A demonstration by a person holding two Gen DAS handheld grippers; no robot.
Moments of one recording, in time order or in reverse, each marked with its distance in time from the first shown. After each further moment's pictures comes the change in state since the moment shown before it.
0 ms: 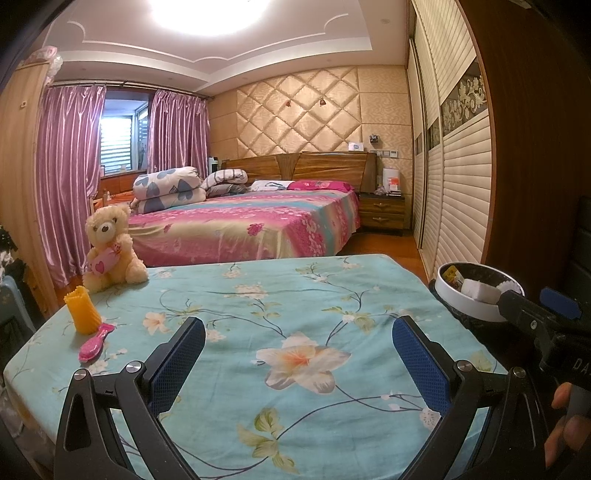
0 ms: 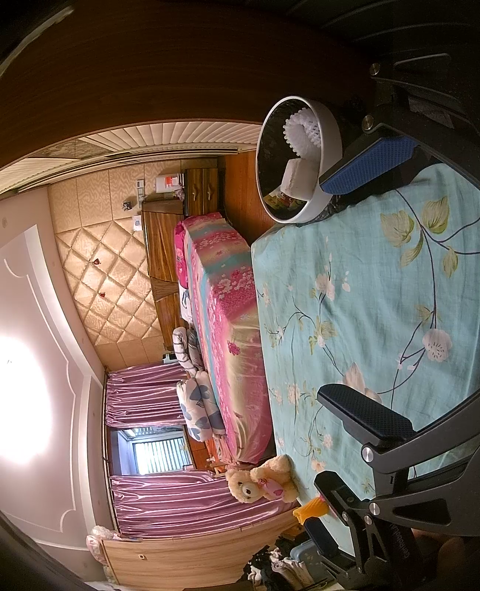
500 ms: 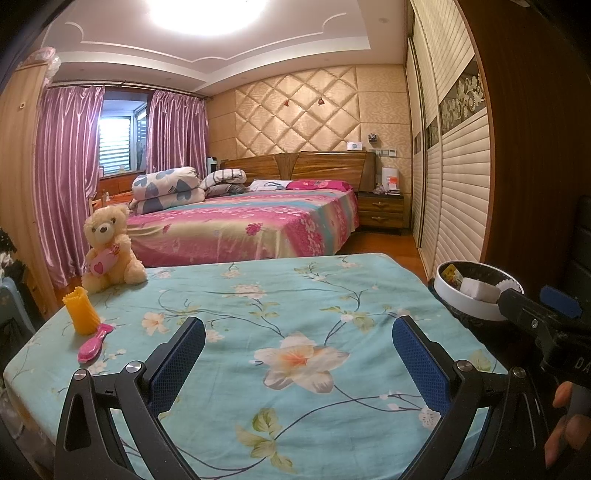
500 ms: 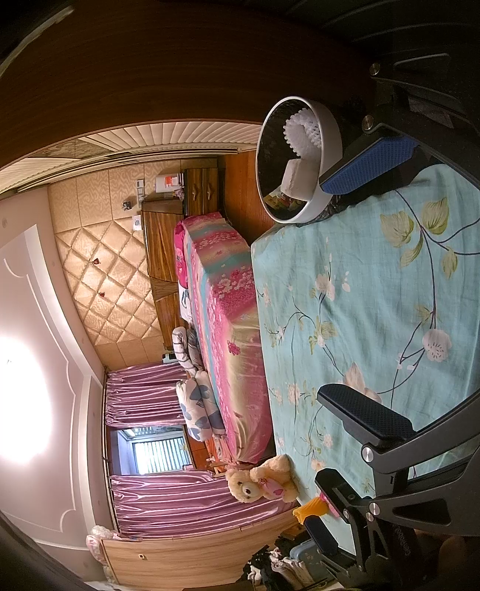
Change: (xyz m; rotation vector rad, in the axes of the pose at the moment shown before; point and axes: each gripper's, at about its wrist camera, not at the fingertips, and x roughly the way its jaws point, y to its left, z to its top) left arm 0.001 -0.001 0.000 0.005 0.002 -0.003; right arm 0.000 0.000 0.000 0.001 0.000 0.000
